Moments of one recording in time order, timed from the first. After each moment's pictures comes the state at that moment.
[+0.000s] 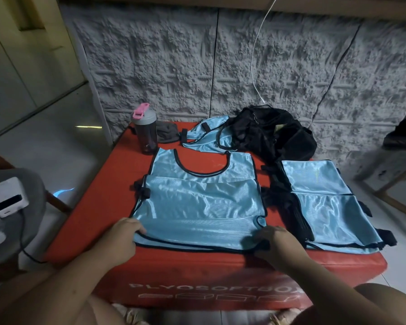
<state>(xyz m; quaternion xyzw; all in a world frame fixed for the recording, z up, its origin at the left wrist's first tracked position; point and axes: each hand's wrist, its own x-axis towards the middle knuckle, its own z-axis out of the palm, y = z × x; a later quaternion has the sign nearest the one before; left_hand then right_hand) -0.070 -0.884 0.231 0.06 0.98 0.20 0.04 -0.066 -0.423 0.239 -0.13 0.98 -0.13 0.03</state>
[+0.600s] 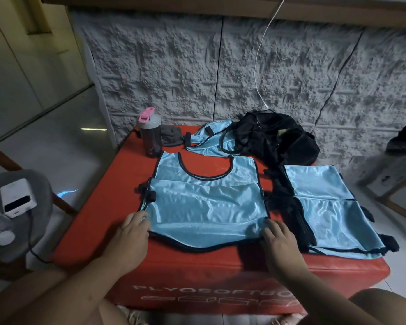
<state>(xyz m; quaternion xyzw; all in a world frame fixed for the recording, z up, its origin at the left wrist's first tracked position) -0.053 -0.859 0.240 0.09 0.98 0.14 -0.10 -0.059 -0.435 0.219 -0.10 0.98 -0.08 -0.12</state>
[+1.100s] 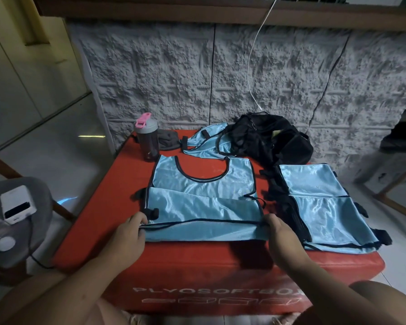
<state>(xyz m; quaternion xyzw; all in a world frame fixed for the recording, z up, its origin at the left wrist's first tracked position) -0.052 -0.854 0.259 0.02 0.95 0.29 -0.09 -0.056 -0.438 0.263 -0.07 0.96 -0.24 -0.10</state>
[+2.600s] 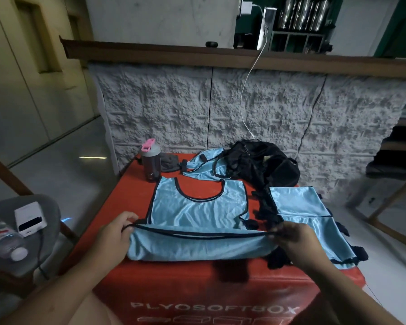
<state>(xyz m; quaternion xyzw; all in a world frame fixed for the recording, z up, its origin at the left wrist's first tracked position) -0.023 -0.861 0.337 0.00 0.90 0.38 -0.21 -0.018 -0.411 0.368 0.02 0.89 -0.45 -0.08</state>
